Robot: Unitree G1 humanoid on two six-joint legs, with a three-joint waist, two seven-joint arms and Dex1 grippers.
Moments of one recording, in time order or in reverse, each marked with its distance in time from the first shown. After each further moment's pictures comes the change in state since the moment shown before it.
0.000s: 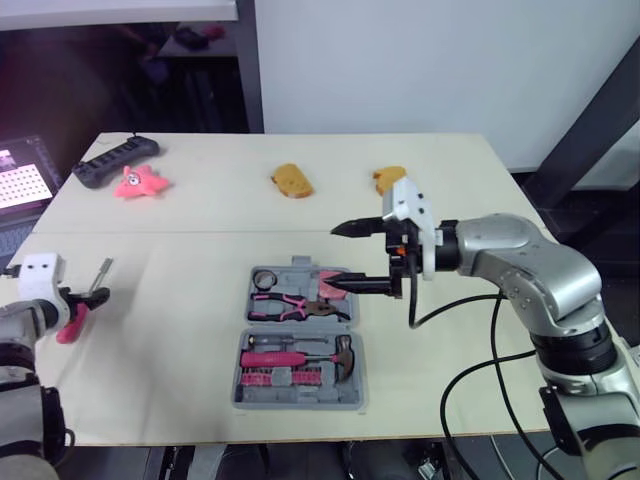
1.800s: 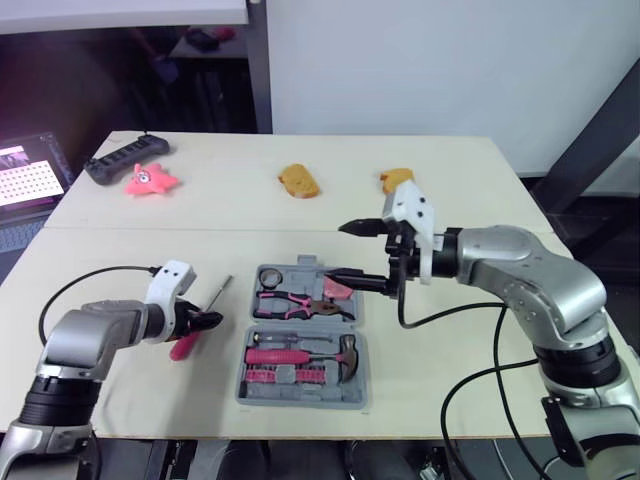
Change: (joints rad) left arm 0.343 -0.154 -0.181 -1.257 -0.163 0.846 -0.089; right arm 0.054 0.006 -0.013 -0.058 0.014 0.031 -0.158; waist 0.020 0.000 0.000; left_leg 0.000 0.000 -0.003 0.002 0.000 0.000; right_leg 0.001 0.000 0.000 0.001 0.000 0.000
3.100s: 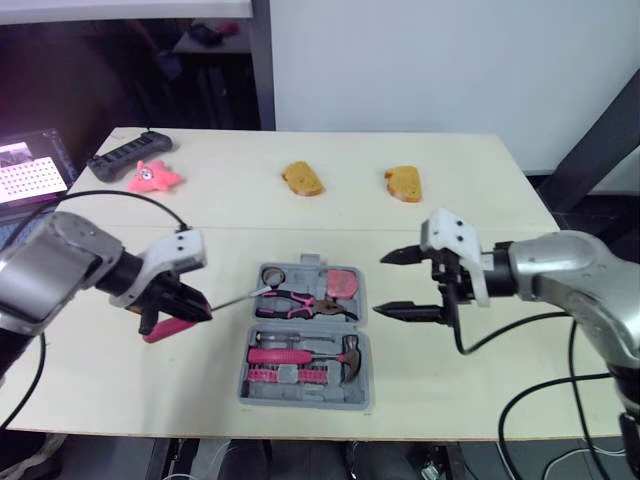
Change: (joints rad) left arm -0.398 0.484 -0.456 -0.223 -0.014 -0.199 -0.763; right arm 0.138 -0.318 -0.104 -0.154 0.110 0.132 0.160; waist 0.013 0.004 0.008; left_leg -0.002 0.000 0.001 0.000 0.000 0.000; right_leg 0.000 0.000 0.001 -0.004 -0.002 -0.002
